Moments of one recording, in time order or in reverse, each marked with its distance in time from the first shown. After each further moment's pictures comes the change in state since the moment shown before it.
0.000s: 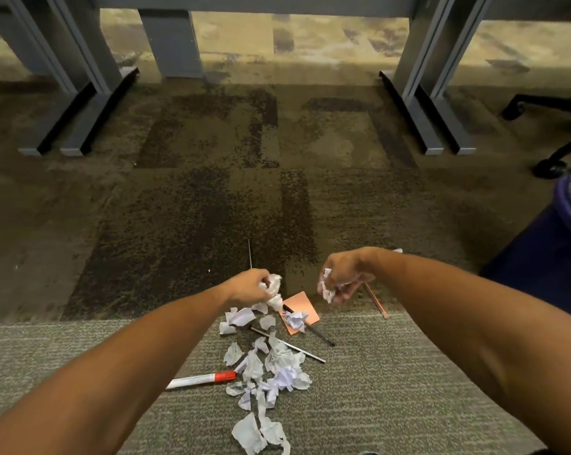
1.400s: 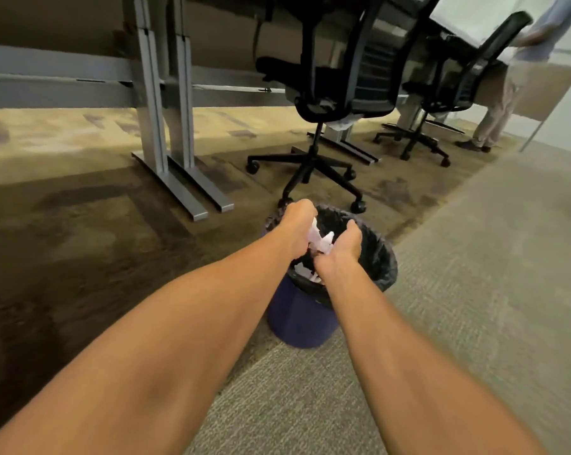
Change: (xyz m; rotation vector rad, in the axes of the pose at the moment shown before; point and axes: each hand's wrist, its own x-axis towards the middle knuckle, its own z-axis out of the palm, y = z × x) left_hand 0.041 0.538 0.161 -0.826 -0.330 0.258; right_hand -0.262 0.219 -0.142 2.274 1.441 -0.471
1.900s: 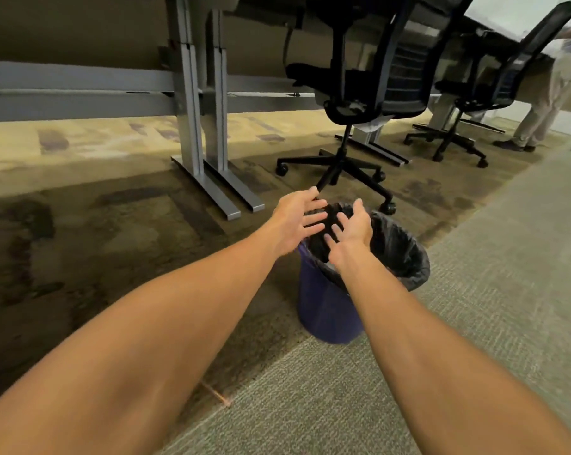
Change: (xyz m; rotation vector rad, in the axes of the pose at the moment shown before) left_hand -0.030 0.011 -0.072 -0.064 -0.180 0.201; right_hand -0.023 0.023 0.015 -0.264 -0.186 -0.173
